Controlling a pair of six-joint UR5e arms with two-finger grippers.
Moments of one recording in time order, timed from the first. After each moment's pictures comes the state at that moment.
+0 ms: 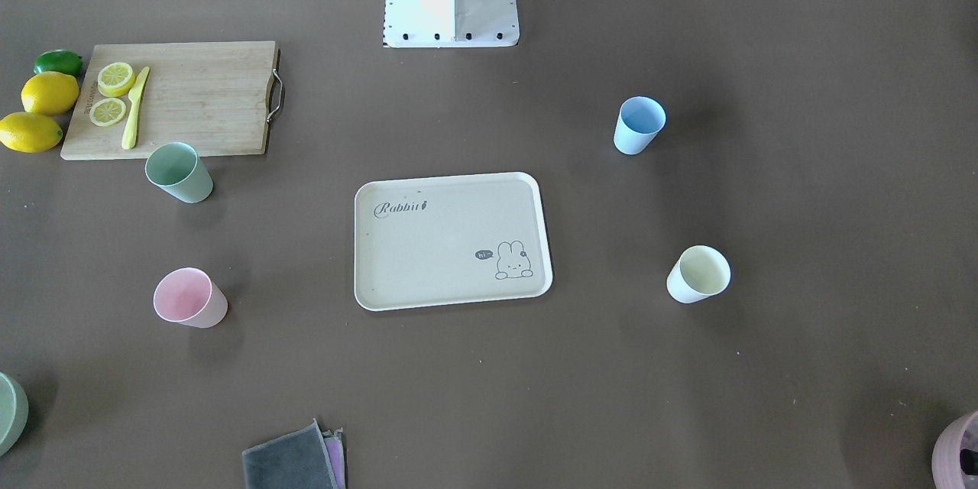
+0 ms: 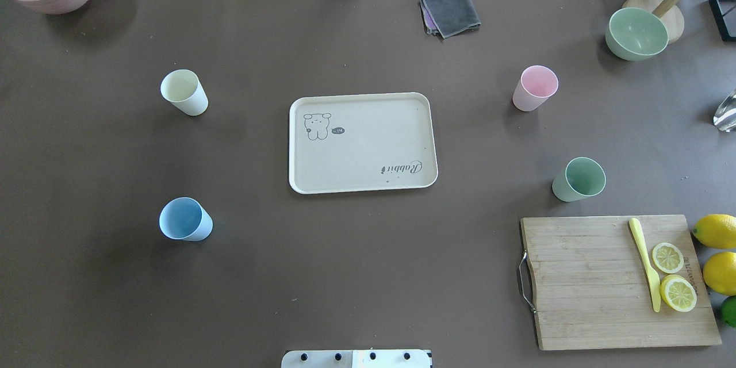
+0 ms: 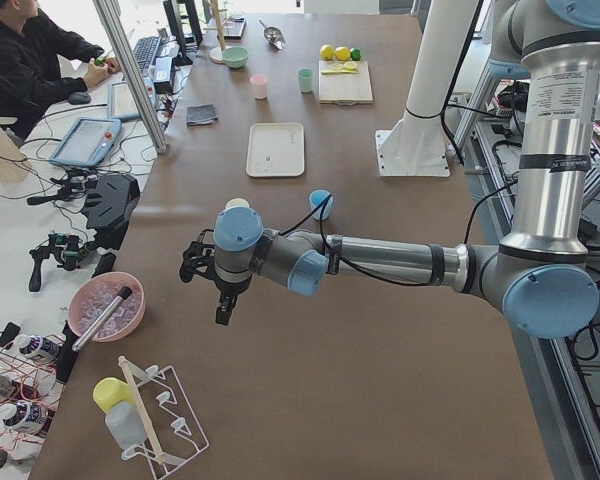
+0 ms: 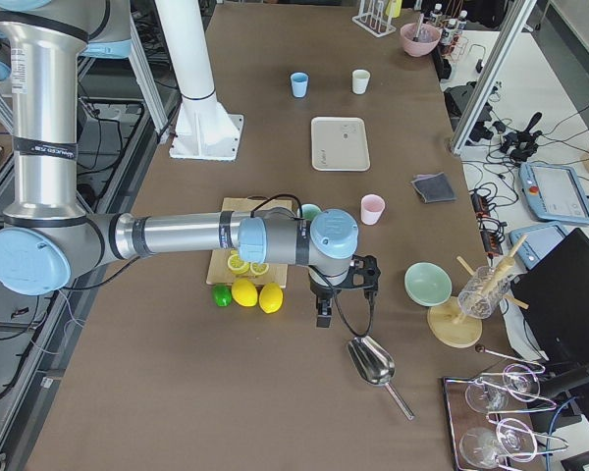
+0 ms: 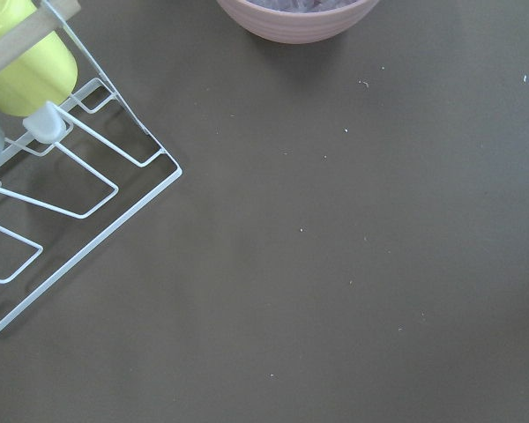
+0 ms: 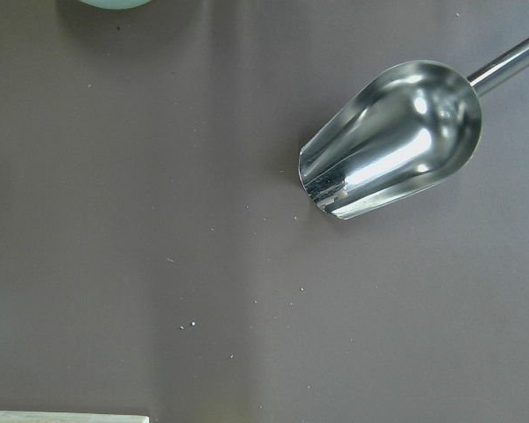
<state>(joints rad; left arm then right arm) -1.48 -1.59 -1.63 -1.91 -2.36 -0.21 1.58 -1.63 1.75 -1.67 2.39 0.01</state>
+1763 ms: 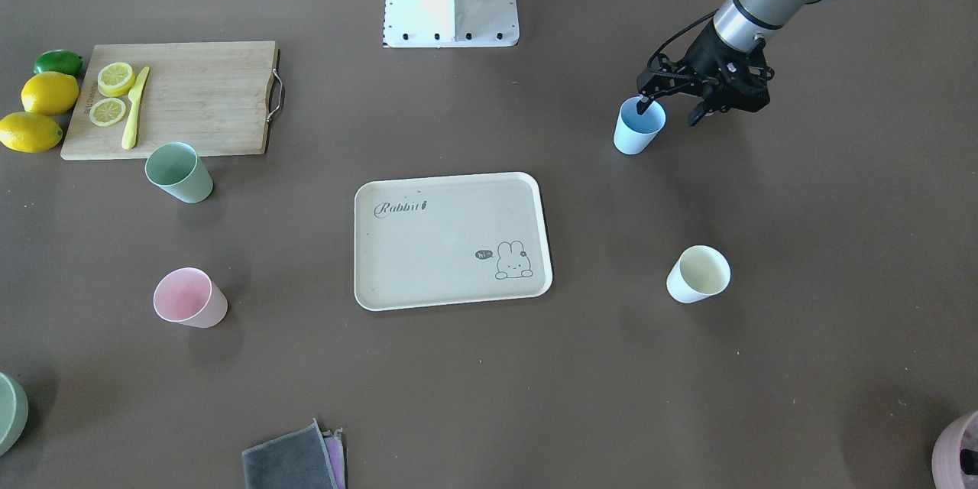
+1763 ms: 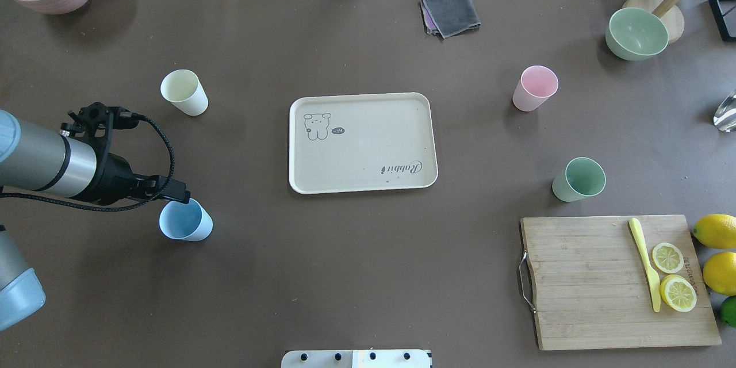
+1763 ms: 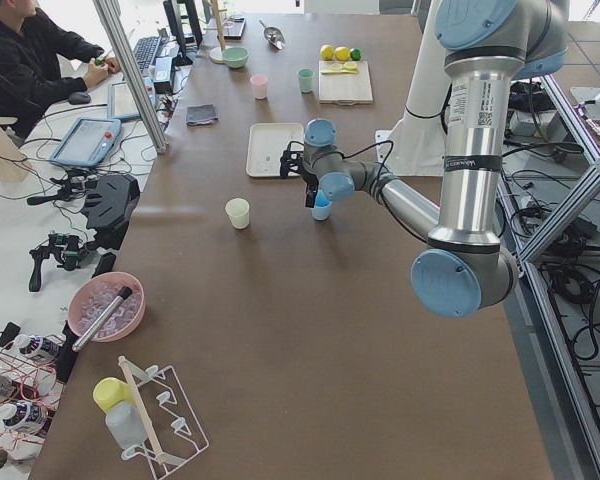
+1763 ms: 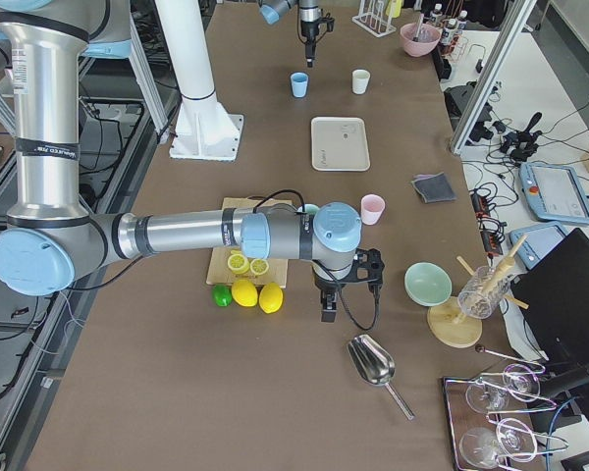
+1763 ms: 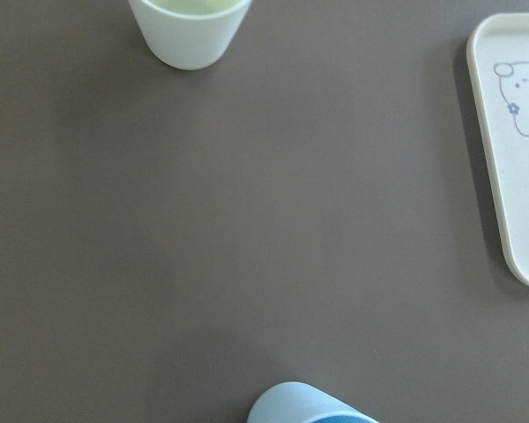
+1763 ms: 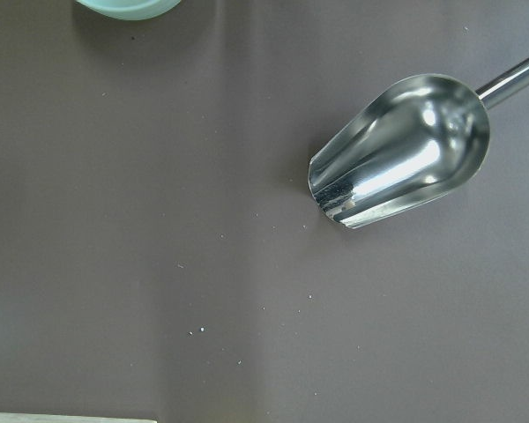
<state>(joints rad) -0.67 -1.60 -2.02 -2.06 -2.06 -1.10 1.58 -1.63 1.76 -1.67 2.40 0.01</state>
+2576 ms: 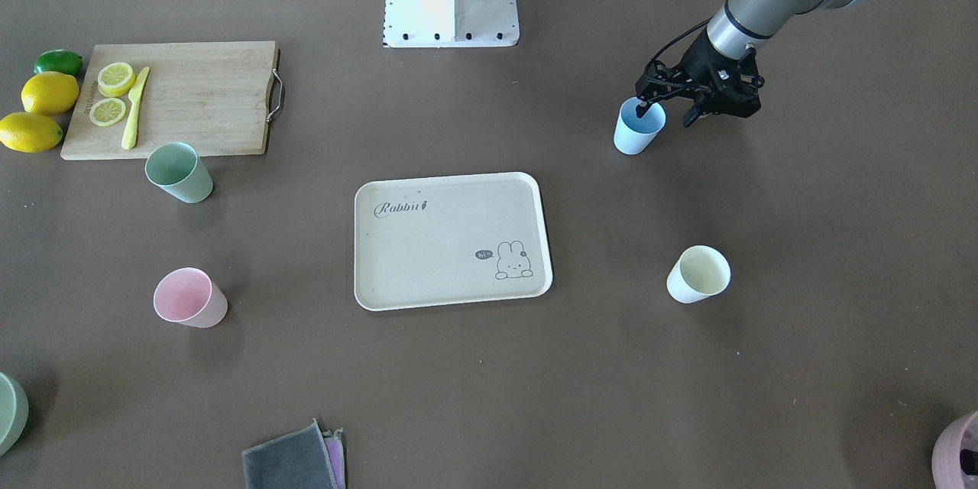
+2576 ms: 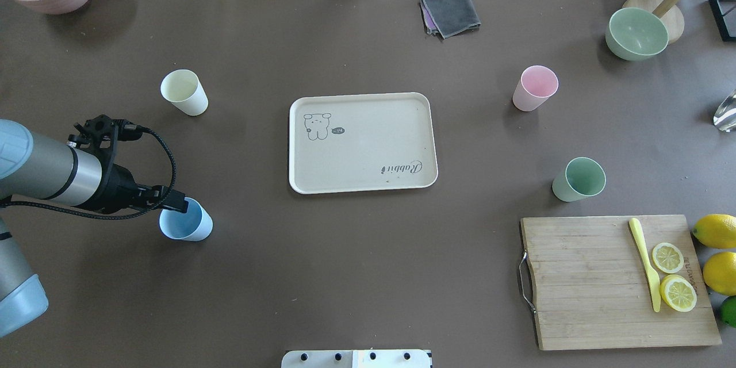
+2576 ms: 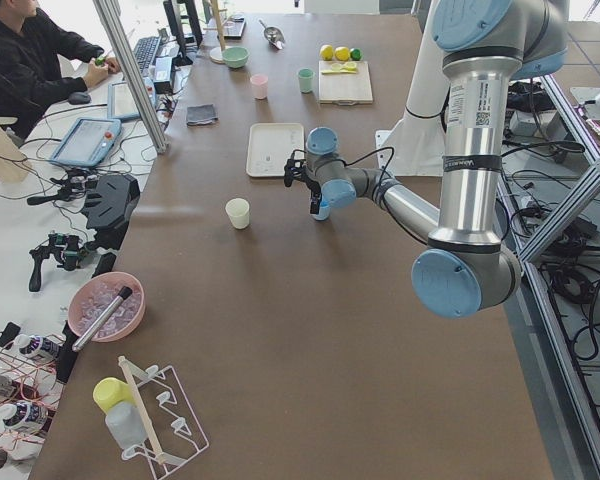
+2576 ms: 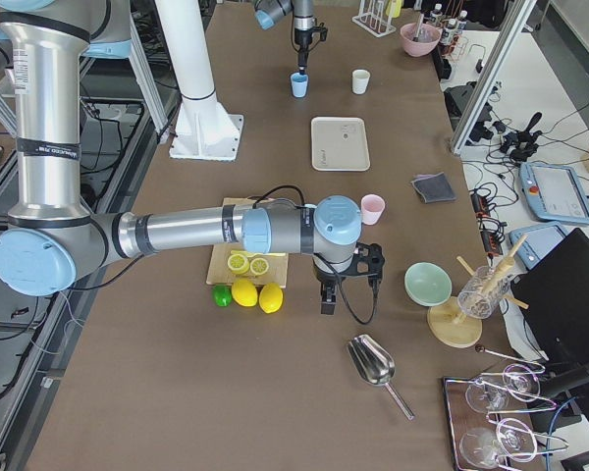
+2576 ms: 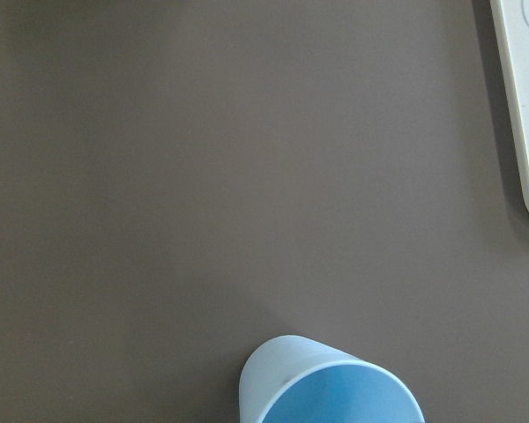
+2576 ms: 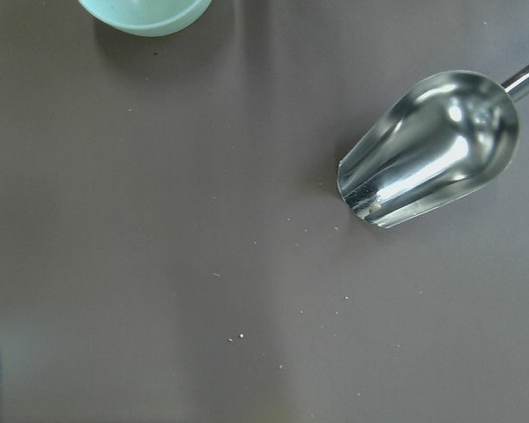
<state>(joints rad) -0.65 -1.59 -1.98 -2.07 -2.06 -1.10 1.53 -1.63 1.82 -1.66 2.42 0.15</state>
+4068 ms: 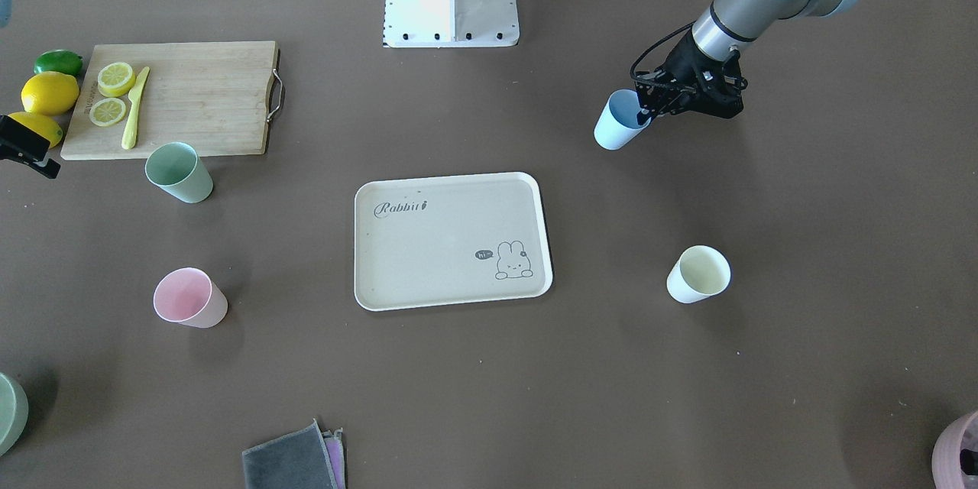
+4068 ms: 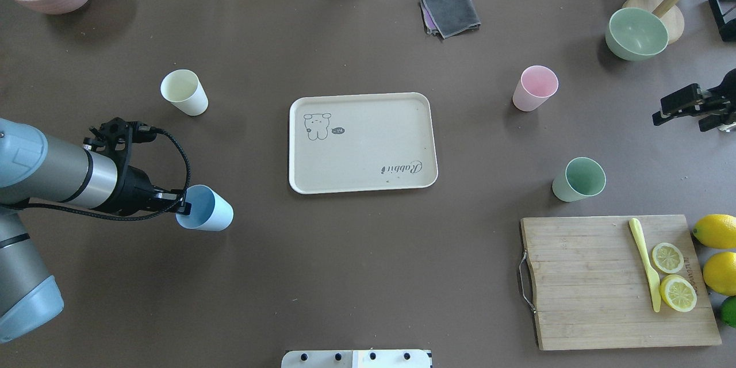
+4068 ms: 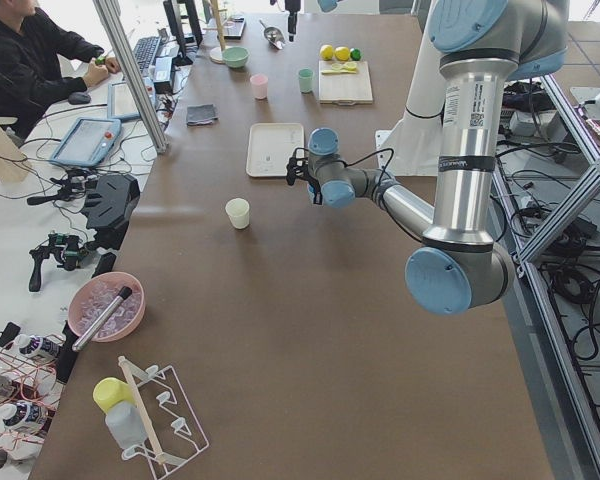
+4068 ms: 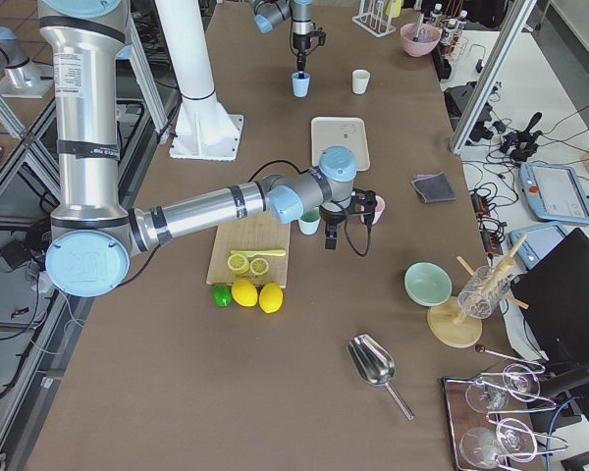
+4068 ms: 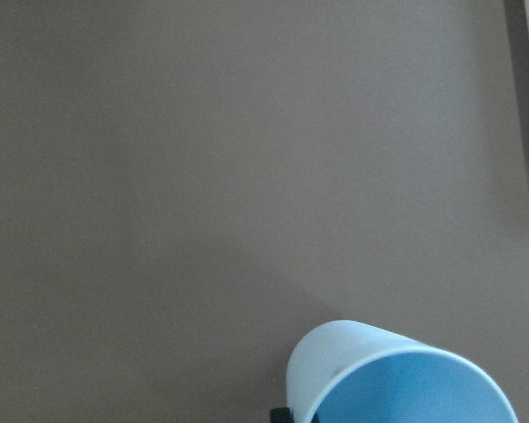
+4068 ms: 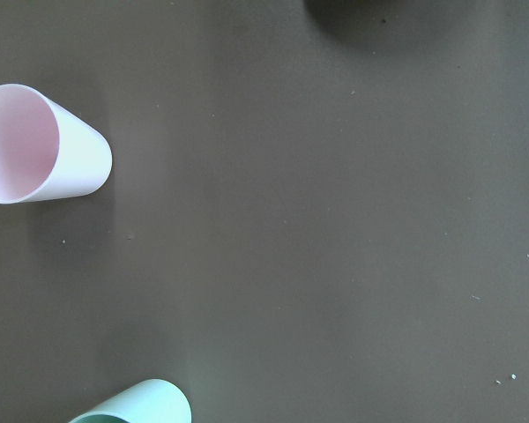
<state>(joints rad) -0.63 -1.64 -1.96 -2.12 -2.06 -1.18 1.18 -1.58 1.86 -1.34 2.35 0.69</state>
